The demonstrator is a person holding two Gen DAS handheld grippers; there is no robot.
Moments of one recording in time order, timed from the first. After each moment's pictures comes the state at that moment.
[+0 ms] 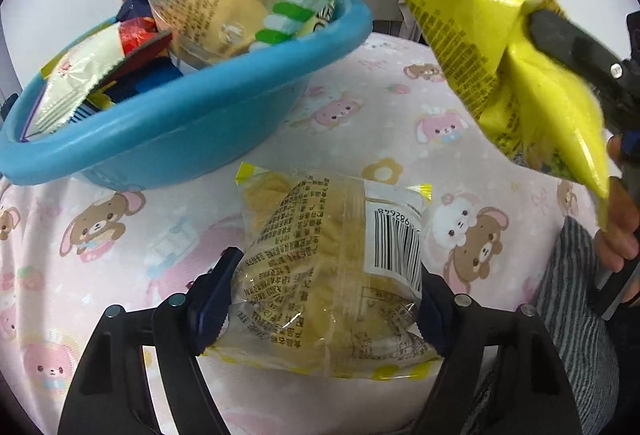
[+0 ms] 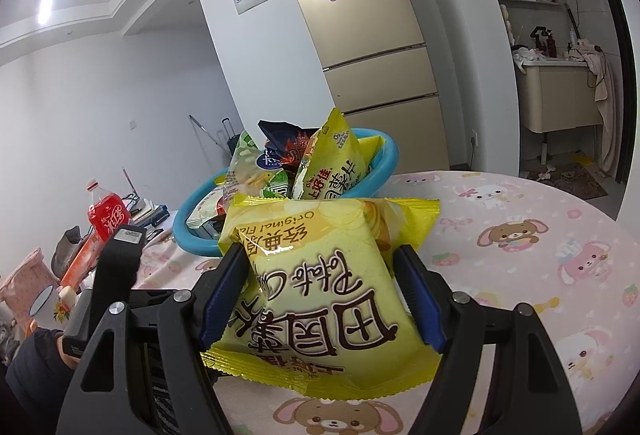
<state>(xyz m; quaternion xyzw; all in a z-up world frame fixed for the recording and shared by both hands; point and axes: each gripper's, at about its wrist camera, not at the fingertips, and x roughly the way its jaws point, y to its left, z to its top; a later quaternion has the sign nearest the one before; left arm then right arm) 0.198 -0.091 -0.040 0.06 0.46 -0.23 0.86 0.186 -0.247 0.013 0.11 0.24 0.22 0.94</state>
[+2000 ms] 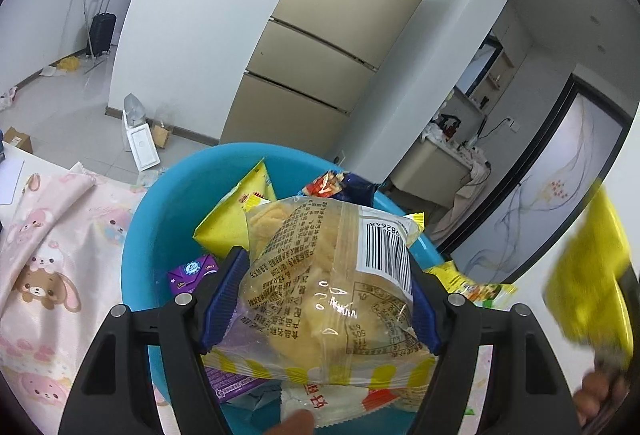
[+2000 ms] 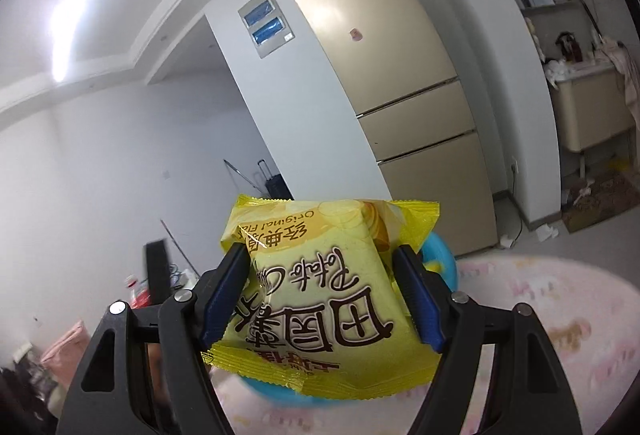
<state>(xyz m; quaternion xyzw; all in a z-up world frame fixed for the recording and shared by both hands) 0.310 0.073 0.060 -0.23 0.30 -0.10 0.92 0.281 -0.232 0.121 0.17 0.19 0.28 0.93</state>
